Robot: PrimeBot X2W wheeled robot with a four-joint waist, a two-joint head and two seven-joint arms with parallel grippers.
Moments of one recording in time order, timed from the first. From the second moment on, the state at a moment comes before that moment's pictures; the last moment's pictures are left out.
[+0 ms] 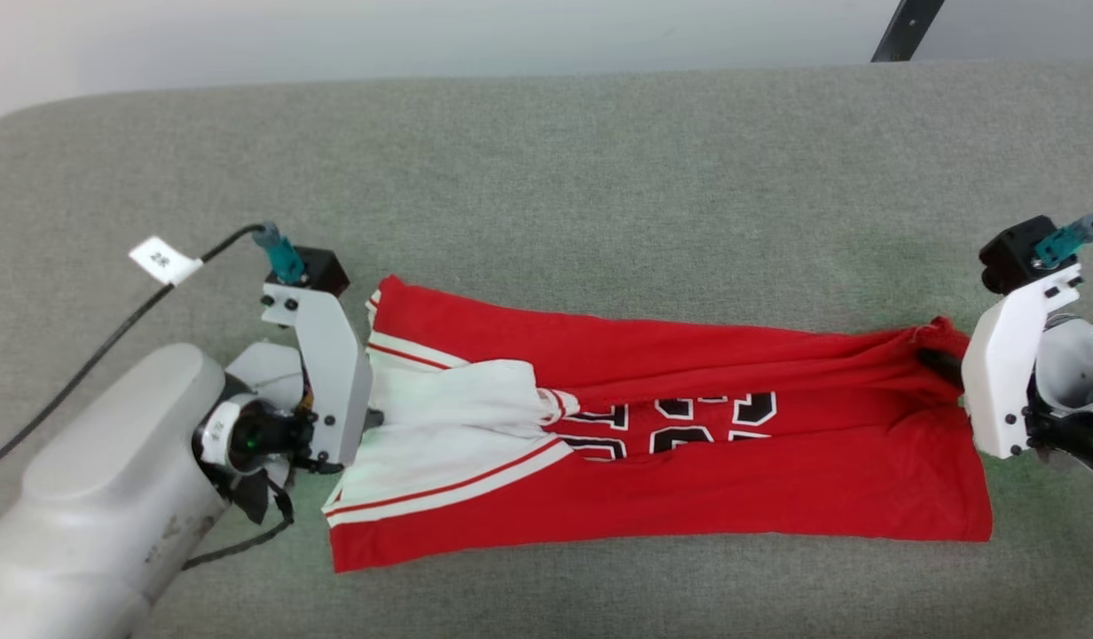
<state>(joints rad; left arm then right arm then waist) -0.85 0.61 -0.87 0.42 -1.14 0.07 0.84 -0.80 -0.67 0.81 0.50 0.93 0.13 0.53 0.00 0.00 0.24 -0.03</state>
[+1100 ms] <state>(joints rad) -0.90 0.45 -0.89 0.65 -1.16 0.11 0.85 -0.83 -0.48 0.76 0.76 0.96 0.13 0.80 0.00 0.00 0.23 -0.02</state>
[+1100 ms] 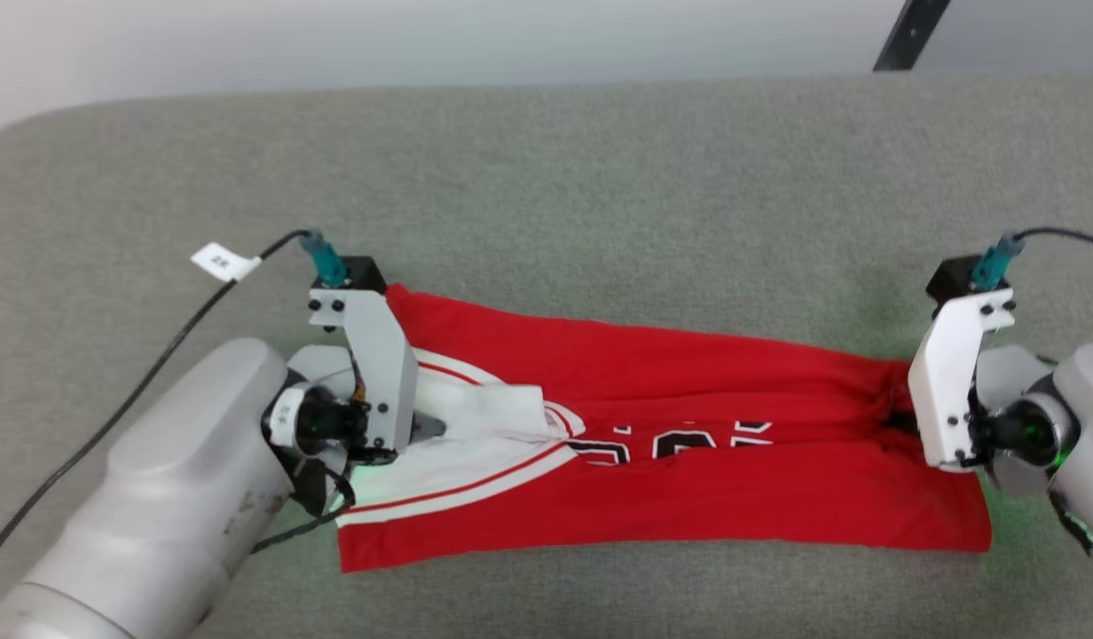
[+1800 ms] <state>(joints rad) -0.81 0.57 -0.85 0.44 -1.11 0.17 0.66 -0.74 -0.46 0.76 0.90 0.89 0.13 0.71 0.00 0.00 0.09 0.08</state>
